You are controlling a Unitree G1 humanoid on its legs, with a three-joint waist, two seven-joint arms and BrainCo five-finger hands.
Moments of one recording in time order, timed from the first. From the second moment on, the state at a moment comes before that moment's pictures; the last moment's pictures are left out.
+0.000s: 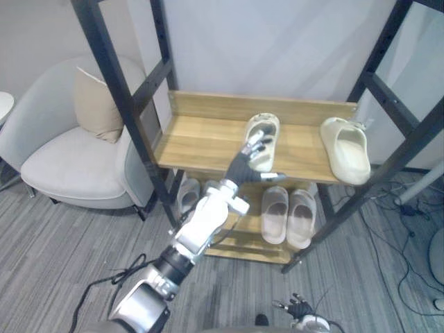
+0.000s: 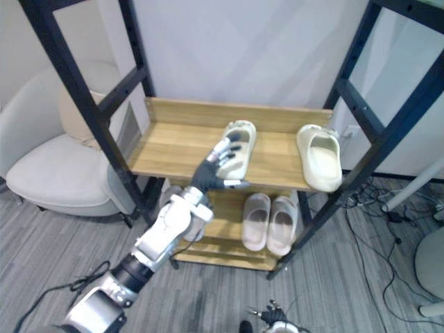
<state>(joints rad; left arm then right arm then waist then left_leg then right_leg) -0.54 0.10 -0.45 0.20 -0.13 -0.15 0.15 0.04 -0.08 -0.04 1.11 0.12 -0.07 -0.06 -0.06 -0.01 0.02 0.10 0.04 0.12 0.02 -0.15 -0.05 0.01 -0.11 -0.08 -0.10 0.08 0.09</state>
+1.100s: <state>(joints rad) -0.93 0.14 -0.30 0.79 0.12 -0.06 0.30 0.06 -0.06 -0.19 0.99 0.11 -0.07 -0.04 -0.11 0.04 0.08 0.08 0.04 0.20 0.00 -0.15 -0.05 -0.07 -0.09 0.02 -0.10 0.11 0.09</state>
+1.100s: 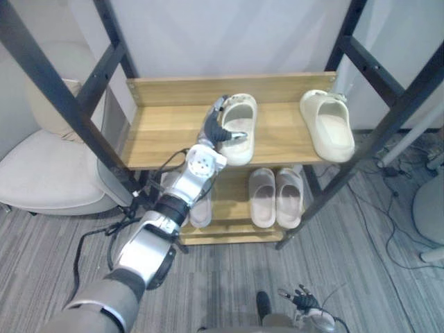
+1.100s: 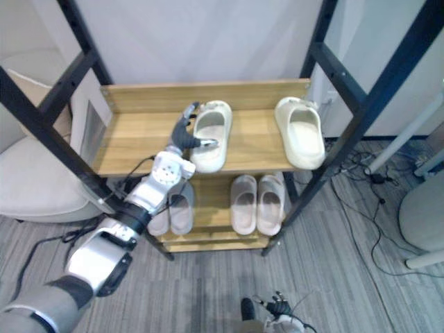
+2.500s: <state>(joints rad) -1.05 0.18 -0.21 0.99 0.05 -0.04 0.23 0.06 -0.07 -0.19 0.99 0.12 -0.07 -0.01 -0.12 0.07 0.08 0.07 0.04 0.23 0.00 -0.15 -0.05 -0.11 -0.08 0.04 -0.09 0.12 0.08</state>
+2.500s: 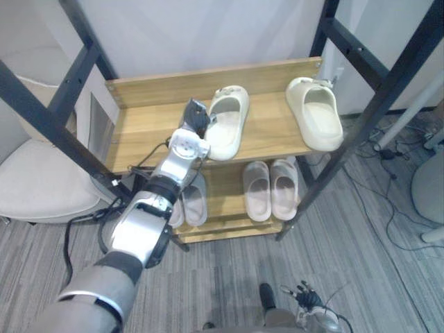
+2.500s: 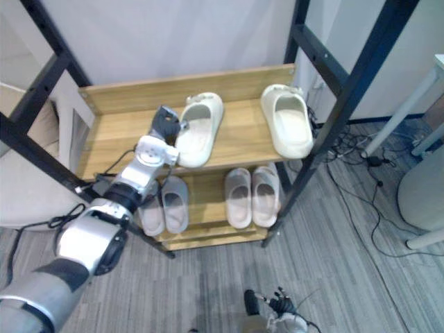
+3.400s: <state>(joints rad) -1.08 0.04 -0.34 0.96 -0.07 -0.03 0.28 0.05 -0.04 -0.27 0.99 0.12 -0.07 -0.02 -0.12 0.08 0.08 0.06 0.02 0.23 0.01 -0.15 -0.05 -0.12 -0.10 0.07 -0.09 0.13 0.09</state>
